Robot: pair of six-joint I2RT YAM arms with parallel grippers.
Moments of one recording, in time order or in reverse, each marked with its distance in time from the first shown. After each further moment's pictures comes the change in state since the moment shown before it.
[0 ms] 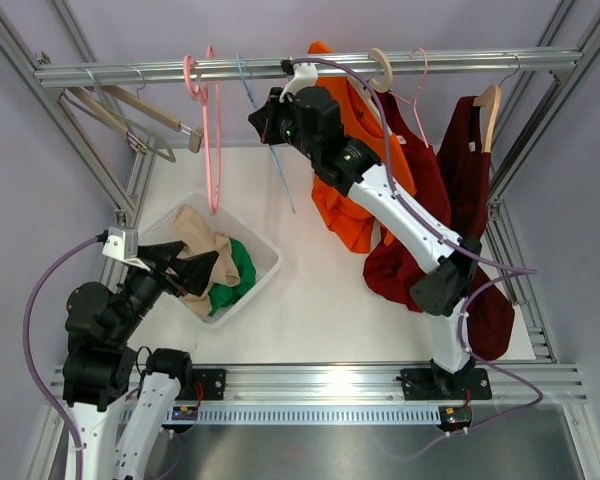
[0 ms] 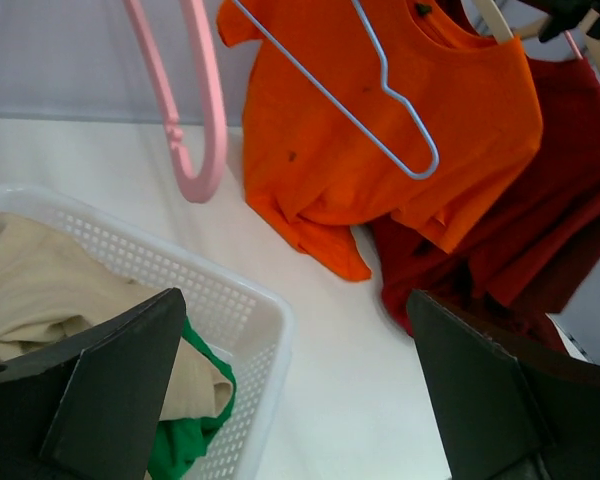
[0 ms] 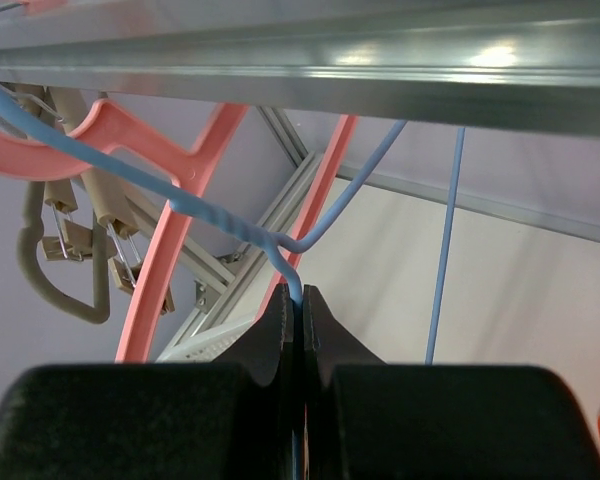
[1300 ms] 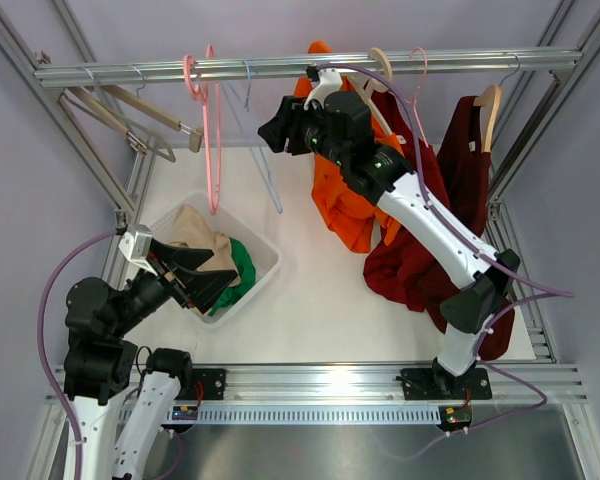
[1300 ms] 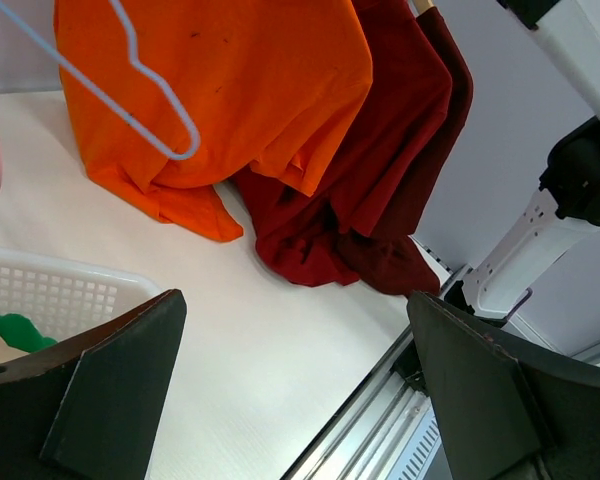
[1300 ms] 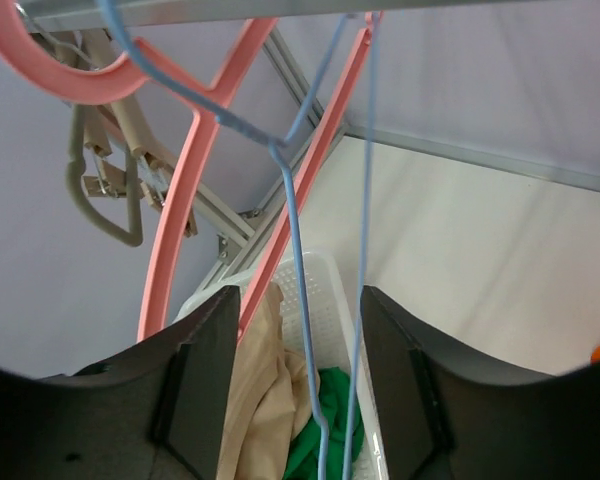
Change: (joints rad) left arm -0.002 0.032 0.006 0.056 0.359 -0.109; right arm -0.037 -0.208 -0.234 -0.014 -0.104 0.045
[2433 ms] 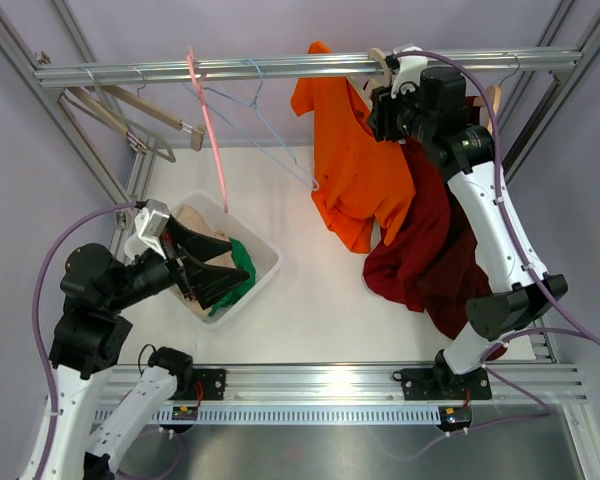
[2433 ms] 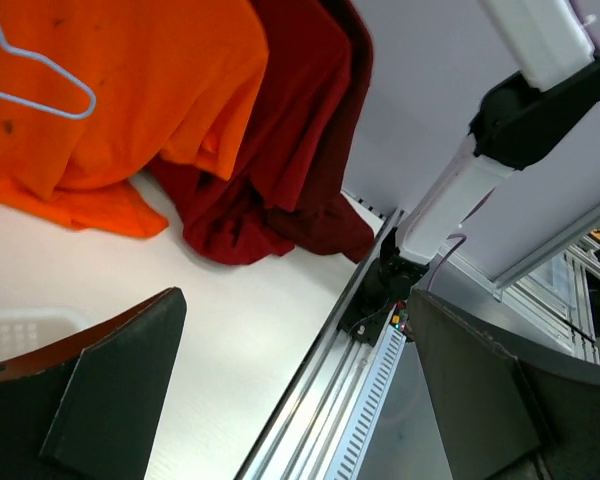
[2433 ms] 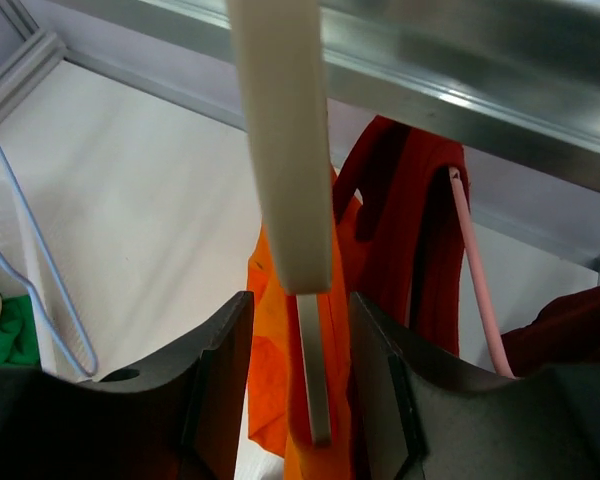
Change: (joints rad) left arm -0.152 0.195 0.177 -0.019 0.078 0.034; right arm -0.392 -0.163 -0.008 -0.357 -0.090 -0.509
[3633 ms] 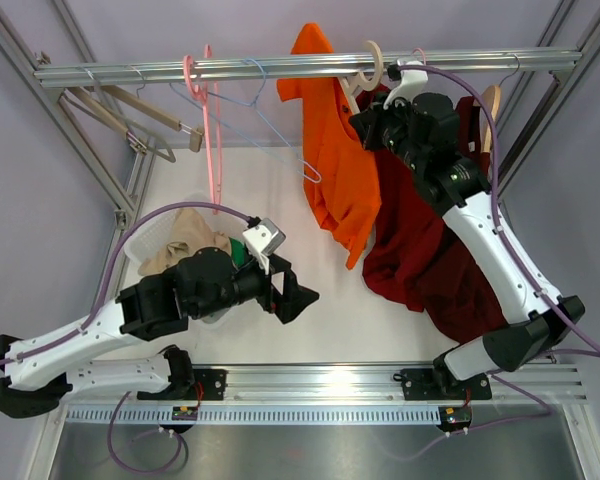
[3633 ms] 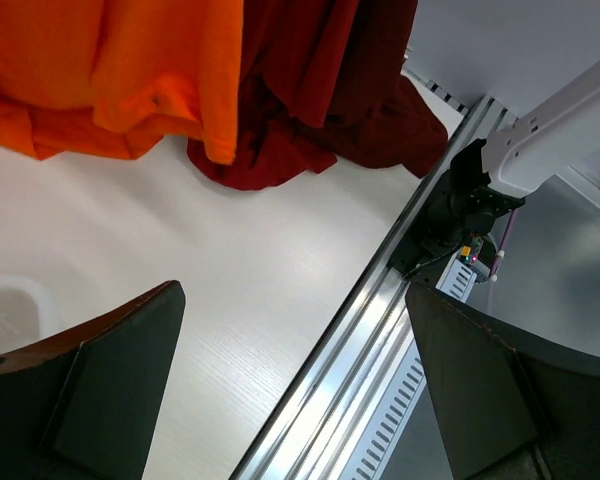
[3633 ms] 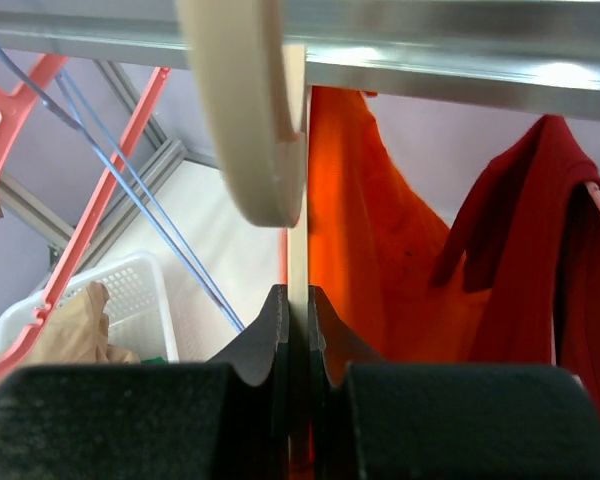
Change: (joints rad) left arm -0.902 0.326 0.024 -0.014 -0.901 0.110; right arm 0.135 -0.148 -0.252 0.320 0.064 0.240
